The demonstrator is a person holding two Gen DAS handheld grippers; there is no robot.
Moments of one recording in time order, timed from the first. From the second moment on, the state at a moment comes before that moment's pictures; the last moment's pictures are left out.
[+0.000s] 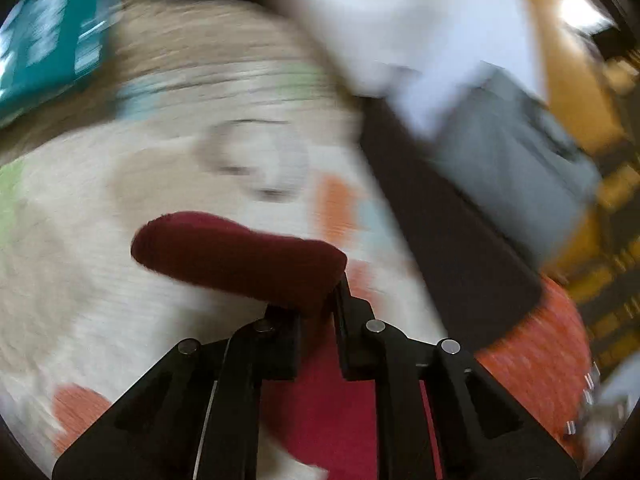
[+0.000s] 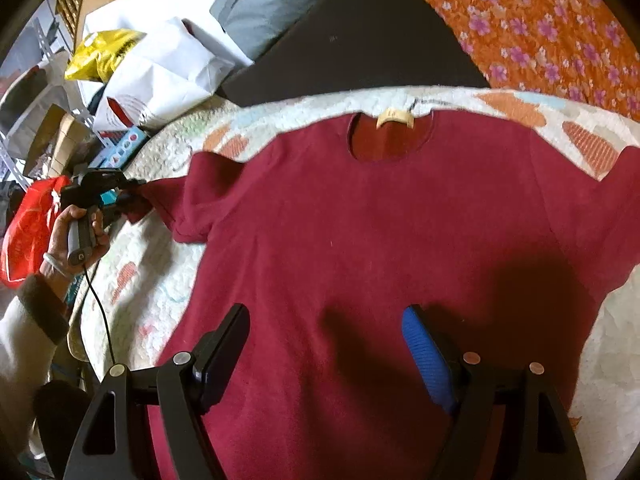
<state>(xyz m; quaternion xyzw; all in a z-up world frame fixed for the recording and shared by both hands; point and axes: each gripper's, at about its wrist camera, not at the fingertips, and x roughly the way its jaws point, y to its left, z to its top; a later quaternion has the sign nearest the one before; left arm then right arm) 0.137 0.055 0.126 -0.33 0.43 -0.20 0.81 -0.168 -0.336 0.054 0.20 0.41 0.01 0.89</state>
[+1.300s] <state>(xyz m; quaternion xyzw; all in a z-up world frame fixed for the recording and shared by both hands) 0.001 -0.124 0.090 -0.02 0.50 -0.27 0.82 -0.088 -0.403 0.031 0.00 0.46 0.04 0.89</state>
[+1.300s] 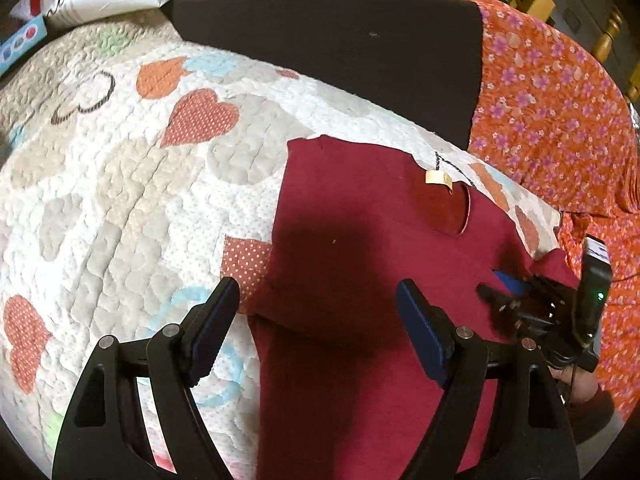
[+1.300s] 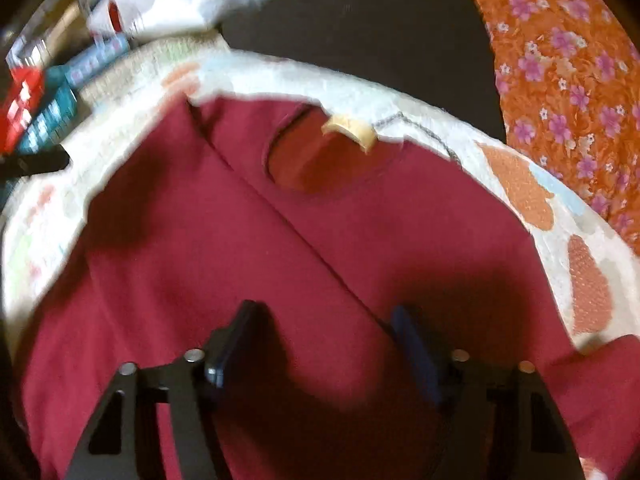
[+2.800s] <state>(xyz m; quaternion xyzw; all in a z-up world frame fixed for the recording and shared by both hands) 0.000 -0.184 0.066 -0.01 0.51 -0.28 0.82 -0.369 -0.685 0.013 0.52 0.17 -0.32 0.77</state>
